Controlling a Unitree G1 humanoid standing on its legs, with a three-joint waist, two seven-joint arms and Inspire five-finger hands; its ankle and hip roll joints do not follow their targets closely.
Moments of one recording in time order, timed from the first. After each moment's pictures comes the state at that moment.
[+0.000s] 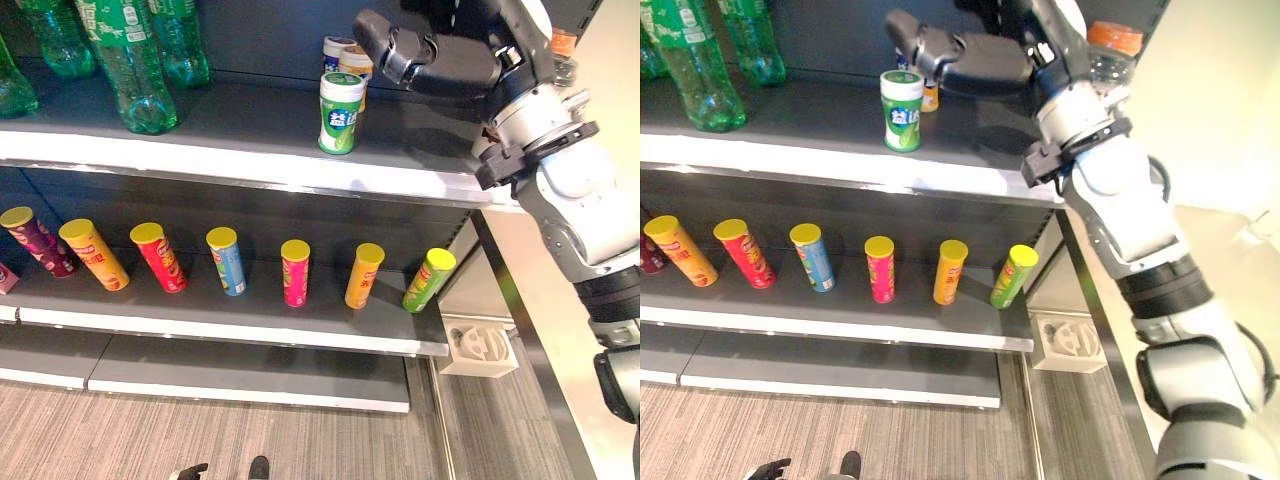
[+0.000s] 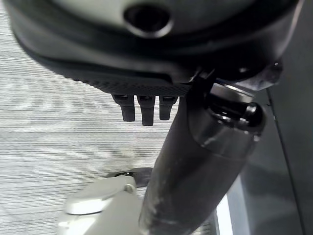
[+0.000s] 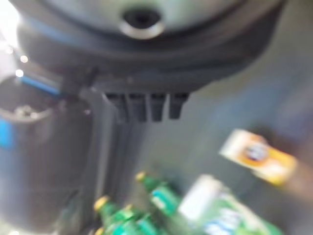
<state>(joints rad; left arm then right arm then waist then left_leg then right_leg) 0.07 0.27 -0.05 1.14 -0.03 0.01 0.14 -0.96 -0.89 0.33 -0.07 0.54 -0.14 -0.01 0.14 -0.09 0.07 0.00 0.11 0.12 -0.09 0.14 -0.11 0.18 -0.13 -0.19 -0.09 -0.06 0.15</state>
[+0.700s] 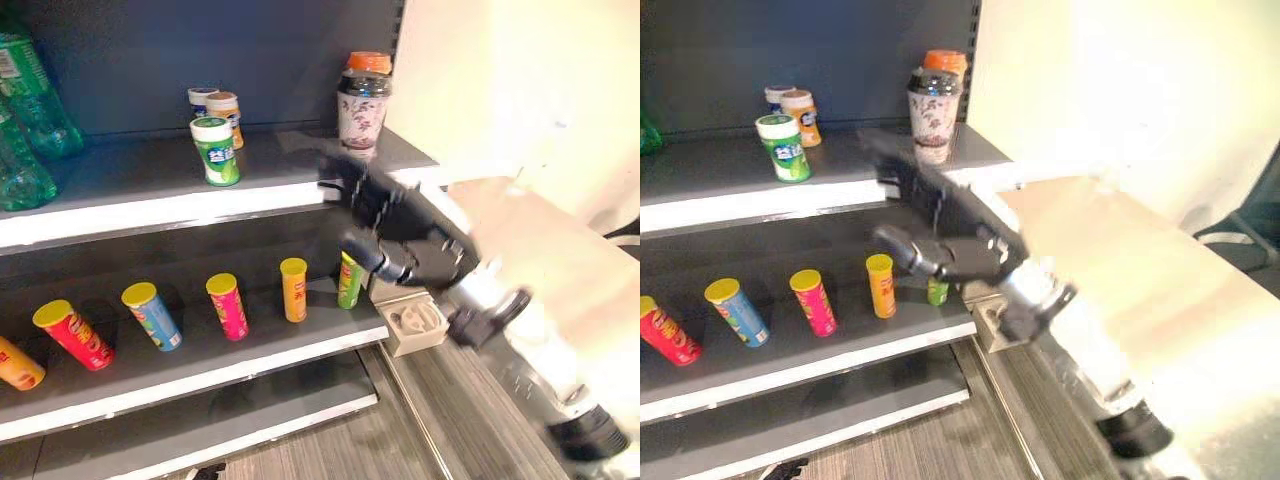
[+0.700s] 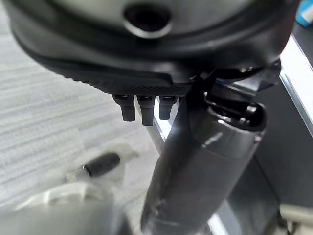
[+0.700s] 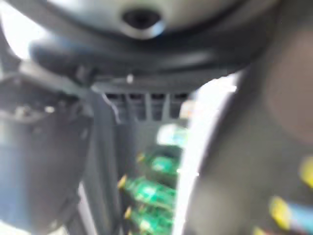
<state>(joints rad) 0.08 0.20 -0.06 1.12 0.08 -0.01 0.05 -0.20 -0.74 0.36 -0.27 0.79 -0.03 0.33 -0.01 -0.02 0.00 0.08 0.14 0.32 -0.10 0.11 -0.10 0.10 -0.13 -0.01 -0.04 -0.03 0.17</state>
